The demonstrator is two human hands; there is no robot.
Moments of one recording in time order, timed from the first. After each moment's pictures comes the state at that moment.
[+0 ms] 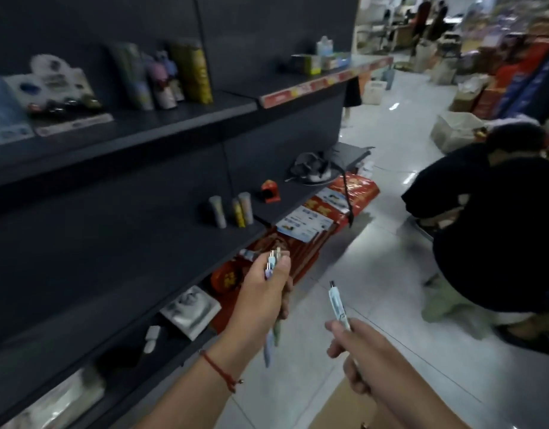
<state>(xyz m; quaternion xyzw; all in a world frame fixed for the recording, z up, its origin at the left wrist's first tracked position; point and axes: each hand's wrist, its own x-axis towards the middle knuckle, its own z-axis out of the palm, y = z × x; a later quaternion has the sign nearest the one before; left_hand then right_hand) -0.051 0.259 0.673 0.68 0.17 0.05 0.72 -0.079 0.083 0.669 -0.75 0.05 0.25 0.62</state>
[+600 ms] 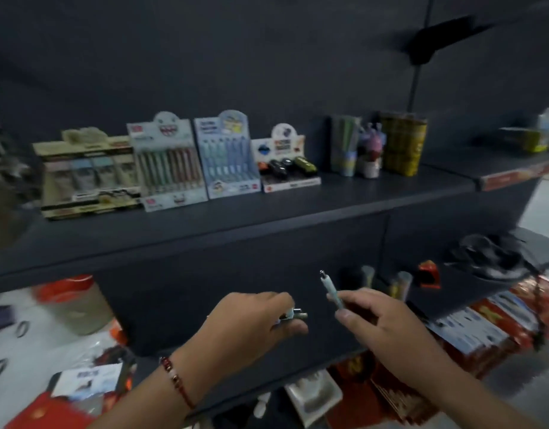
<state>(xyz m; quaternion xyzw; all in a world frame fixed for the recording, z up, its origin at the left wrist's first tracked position) -0.117 0.687 0.732 0.97 -0.02 0.25 0.01 0.012 0.482 0.746 -0.78 -0.41 0.13 0.45</state>
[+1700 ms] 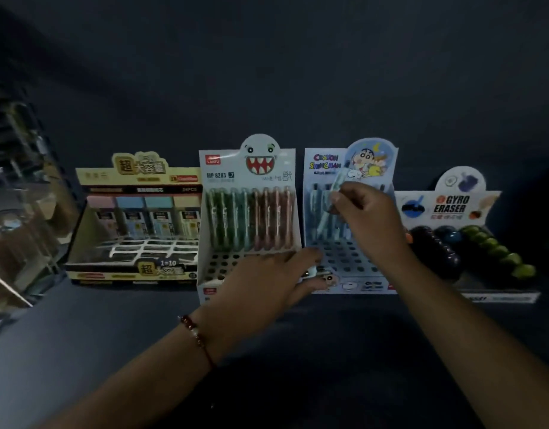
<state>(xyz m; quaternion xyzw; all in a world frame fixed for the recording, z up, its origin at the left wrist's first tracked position) 0.011 1.025 0.798 0.95 0.13 0.29 -0.09 0.207 0.976 0.828 -0.64 -0.51 0.01 0.57</state>
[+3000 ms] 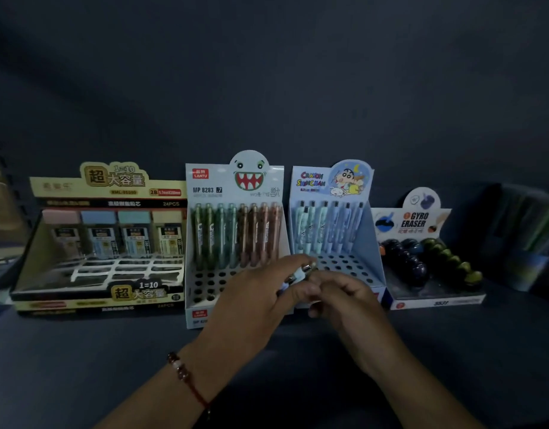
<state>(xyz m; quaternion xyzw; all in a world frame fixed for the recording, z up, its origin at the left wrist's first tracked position) -0.003 1.026 0.796 0.90 0.13 0.36 0.23 0.121 0.916 0.792 -0.56 -0.35 0.32 0.68</state>
